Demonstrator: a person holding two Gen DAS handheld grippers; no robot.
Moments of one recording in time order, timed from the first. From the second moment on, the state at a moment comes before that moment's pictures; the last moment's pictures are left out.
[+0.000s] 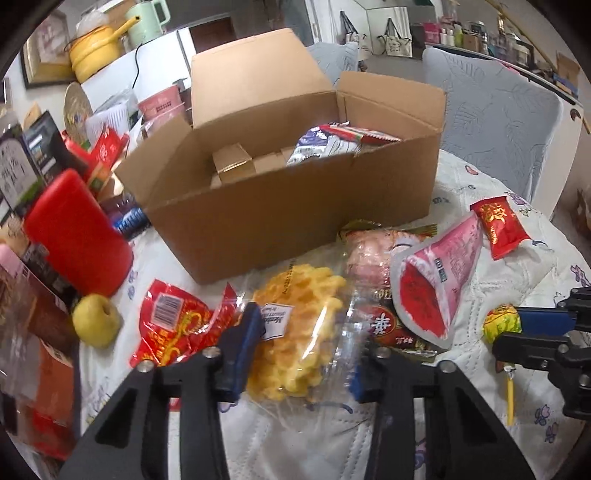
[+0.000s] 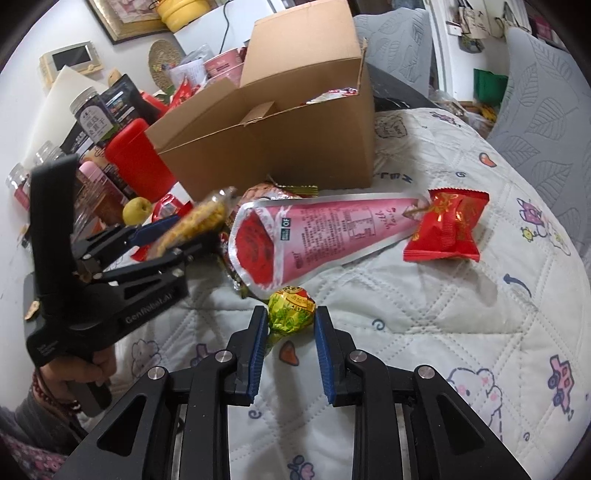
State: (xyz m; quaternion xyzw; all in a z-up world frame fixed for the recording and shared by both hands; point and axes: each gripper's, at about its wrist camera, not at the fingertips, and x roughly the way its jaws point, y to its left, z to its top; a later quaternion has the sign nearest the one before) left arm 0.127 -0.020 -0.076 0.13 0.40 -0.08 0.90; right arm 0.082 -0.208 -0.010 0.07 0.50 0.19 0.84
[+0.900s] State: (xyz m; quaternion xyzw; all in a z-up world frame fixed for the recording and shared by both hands) left arm 0.070 0.017 -0.042 0.01 0.44 -0.09 0.89; right arm 0.043 -0.205 0.014 0.07 0.47 0.22 0.85
